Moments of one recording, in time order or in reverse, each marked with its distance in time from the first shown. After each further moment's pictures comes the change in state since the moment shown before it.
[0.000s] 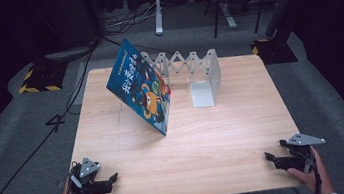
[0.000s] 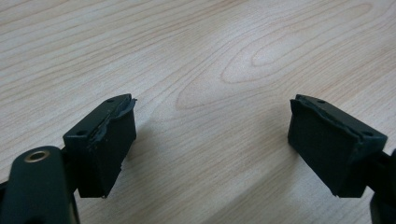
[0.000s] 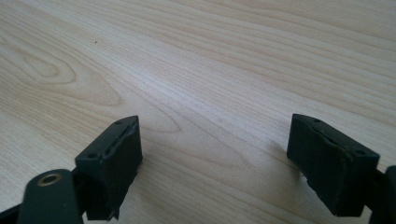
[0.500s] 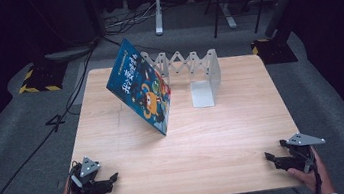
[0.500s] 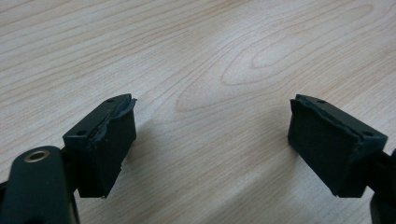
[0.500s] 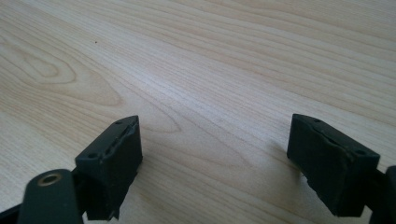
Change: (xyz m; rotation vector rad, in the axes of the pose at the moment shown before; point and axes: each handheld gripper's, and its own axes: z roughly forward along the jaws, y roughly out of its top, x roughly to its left) left arm 0.000 0.001 0.001 0.001 -0.004 -0.001; right arm 0.000 0.000 0.000 0.000 0.000 0.000
